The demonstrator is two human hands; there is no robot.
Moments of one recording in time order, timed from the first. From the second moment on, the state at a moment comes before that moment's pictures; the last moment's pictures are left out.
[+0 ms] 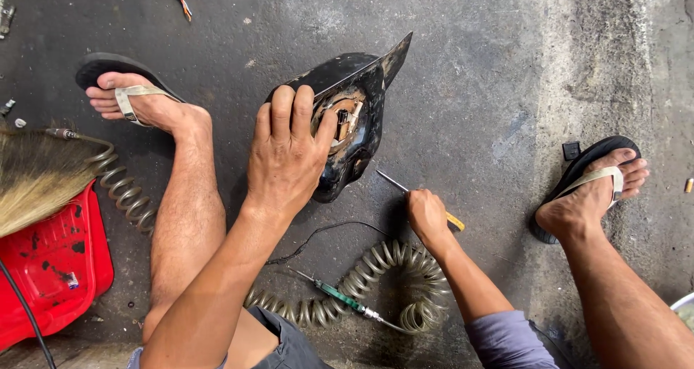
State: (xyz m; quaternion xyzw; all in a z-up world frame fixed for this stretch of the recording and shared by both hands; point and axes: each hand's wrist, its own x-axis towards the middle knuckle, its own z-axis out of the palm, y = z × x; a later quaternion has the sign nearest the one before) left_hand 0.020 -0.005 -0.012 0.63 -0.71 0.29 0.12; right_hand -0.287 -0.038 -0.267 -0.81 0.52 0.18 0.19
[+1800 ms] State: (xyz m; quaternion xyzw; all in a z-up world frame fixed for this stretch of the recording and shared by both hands) left_hand 0.010 -0.005 -0.003 0.63 -0.71 0.29 0.11; right_hand -0.154 -0.062 -0.097 -0.72 0.43 -0.40 0.38
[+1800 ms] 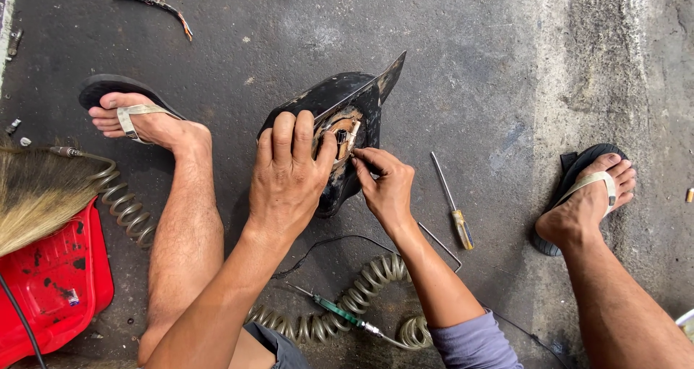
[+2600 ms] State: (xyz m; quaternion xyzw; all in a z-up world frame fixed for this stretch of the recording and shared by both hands) left_hand 0.011 -0.006 -0.007 0.64 -0.71 0.29 0.10; right_hand -0.151 -0.064 -0.099 -0.72 0.44 -0.39 0.37
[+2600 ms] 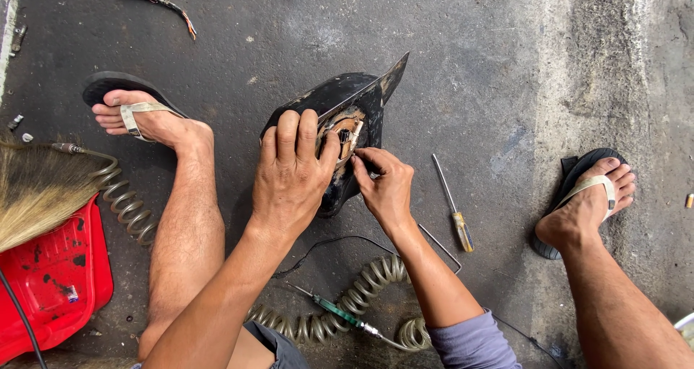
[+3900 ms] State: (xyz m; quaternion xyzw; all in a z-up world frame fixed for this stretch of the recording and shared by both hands) left_hand 0.007 -0.005 -0.004 0.64 -0.71 0.28 0.11; right_hand -0.153 -0.061 -0.098 -0.79 0.42 -0.35 0.28
